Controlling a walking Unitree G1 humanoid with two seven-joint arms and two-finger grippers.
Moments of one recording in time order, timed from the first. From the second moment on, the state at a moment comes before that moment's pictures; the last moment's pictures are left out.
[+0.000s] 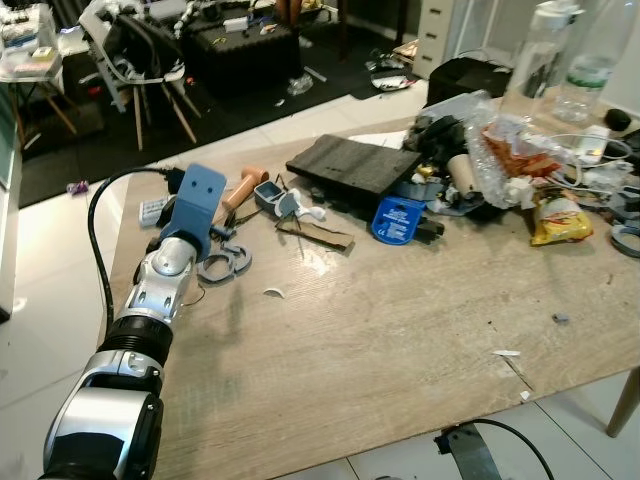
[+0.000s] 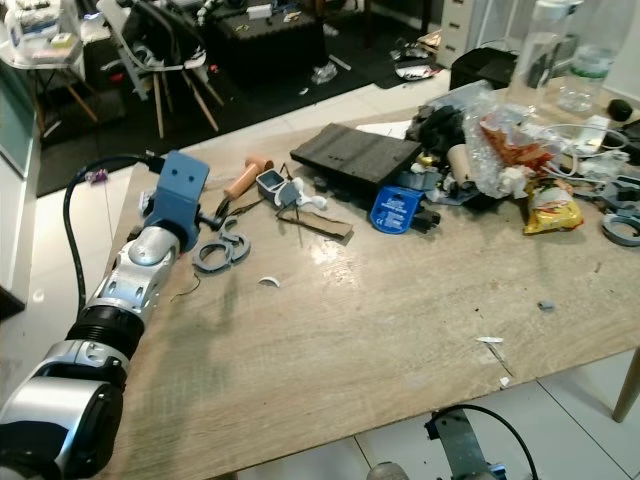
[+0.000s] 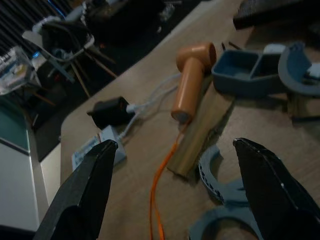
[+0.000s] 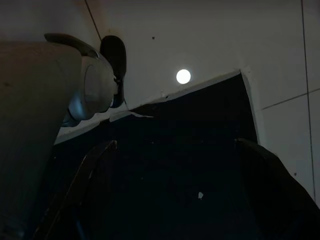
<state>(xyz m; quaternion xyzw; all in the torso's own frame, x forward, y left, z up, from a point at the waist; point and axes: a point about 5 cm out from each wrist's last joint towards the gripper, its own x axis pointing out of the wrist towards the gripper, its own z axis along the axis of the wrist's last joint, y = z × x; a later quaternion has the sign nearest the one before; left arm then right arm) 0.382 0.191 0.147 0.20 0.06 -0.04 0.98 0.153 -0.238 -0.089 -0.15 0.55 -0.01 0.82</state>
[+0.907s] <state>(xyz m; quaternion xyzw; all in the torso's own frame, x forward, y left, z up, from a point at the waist) 0.367 0.203 0.093 -0.04 0.20 0.04 0.98 0.135 -0.240 -0.095 -0.16 0.56 -0.01 0.81</state>
